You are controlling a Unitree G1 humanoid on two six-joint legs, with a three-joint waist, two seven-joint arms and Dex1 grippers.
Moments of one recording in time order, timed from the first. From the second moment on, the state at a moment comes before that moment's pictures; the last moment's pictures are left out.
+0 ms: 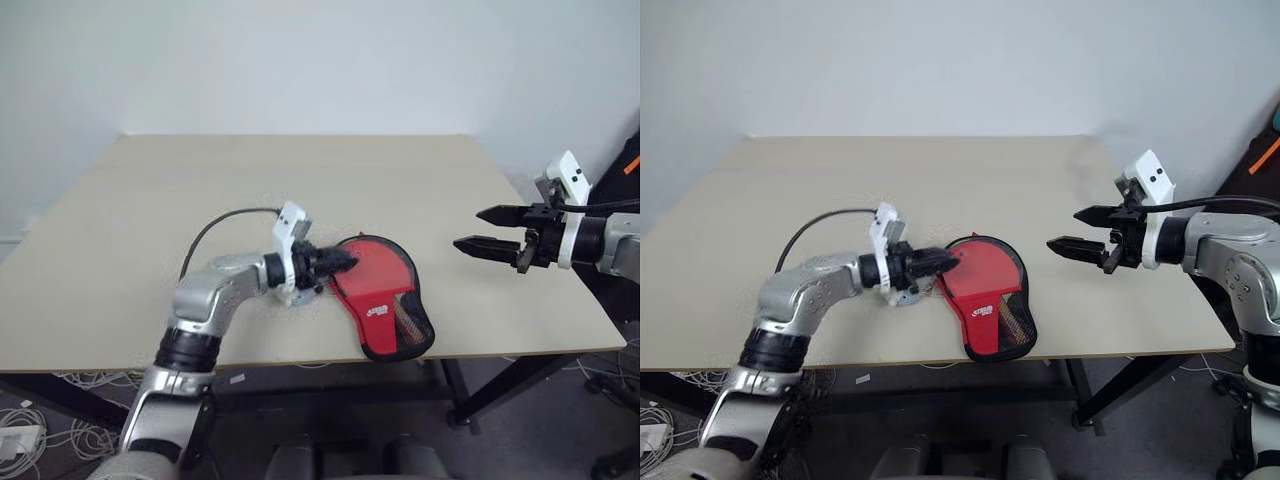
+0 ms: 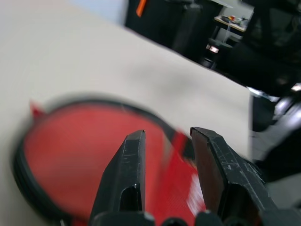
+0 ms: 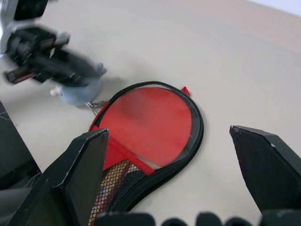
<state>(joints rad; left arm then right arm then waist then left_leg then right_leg) -0.49 0.41 -0.06 0.01 -0.59 0.89 -0.83 -0.53 -0.92 -0.12 -0.21 0.65 0.99 0.89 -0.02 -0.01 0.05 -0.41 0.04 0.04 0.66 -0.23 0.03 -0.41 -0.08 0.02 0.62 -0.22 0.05</state>
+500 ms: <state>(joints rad) -0.29 0.37 0.03 -0.09 -0.80 1.22 -0.74 -0.51 -0.86 -0.12 -0.26 0.69 1.02 0.83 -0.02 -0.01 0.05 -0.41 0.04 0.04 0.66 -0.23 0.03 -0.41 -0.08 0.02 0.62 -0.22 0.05</state>
